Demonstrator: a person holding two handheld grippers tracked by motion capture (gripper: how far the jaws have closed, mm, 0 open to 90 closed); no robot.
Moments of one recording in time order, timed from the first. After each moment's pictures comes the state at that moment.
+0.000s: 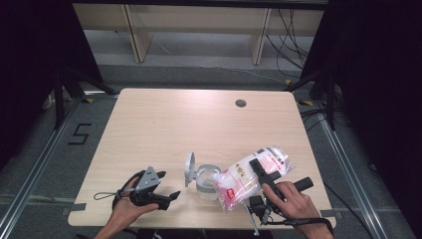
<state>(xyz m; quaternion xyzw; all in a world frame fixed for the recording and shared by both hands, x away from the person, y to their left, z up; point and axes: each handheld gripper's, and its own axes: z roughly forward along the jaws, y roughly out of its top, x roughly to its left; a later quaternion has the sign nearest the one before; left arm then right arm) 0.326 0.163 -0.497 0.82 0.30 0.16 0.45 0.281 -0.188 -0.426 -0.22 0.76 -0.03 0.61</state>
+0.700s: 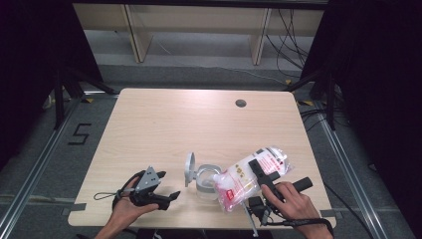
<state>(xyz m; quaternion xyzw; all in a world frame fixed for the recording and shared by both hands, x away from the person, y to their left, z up) 0.327 0.164 -0.497 0.82 0.30 0.16 0.45 0.279 -0.186 -0.425 -0.23 0.76 -0.04 0.61</state>
